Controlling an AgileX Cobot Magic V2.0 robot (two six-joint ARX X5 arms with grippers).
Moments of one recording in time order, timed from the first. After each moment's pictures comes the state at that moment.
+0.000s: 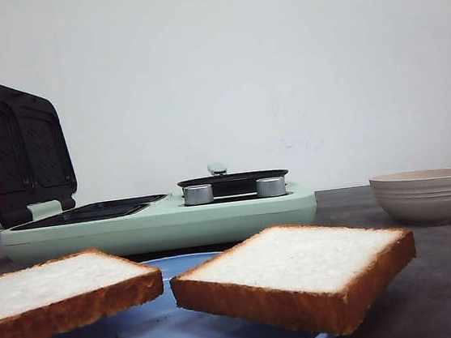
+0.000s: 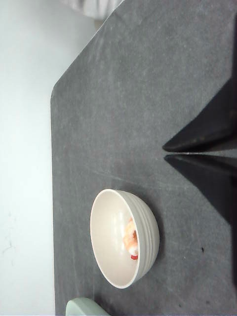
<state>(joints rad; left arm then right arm) 0.03 0.01 0.03 -0.13 -0.02 -0.02 0.04 0.01 0.02 -0.16 0.16 0.07</state>
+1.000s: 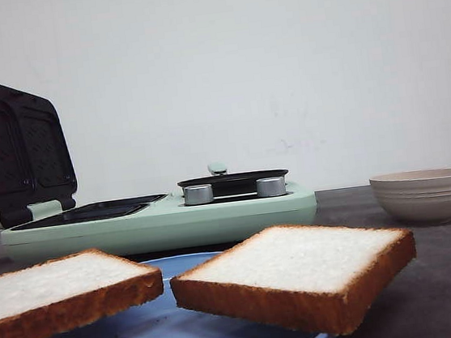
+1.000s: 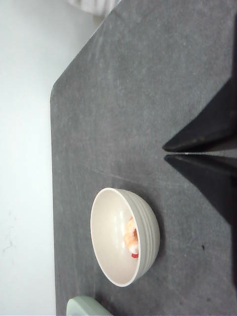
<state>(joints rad) 0.03 0.01 0.03 -0.13 -0.02 -0.02 0.04 0.01 0.02 -0.16 0.16 0.10</state>
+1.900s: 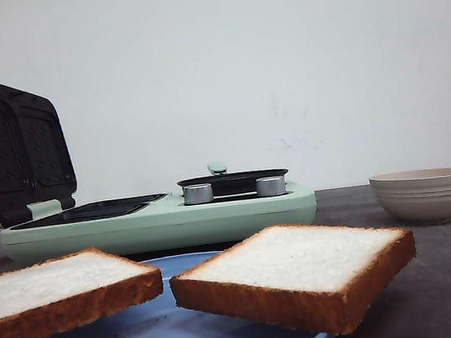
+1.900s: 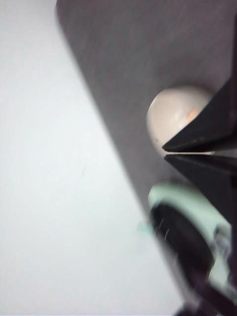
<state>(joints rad) 0.03 0.05 0.13 -0.08 0.14 -0.47 0.04 0.02 0.09 0.03 -0.08 0.53</state>
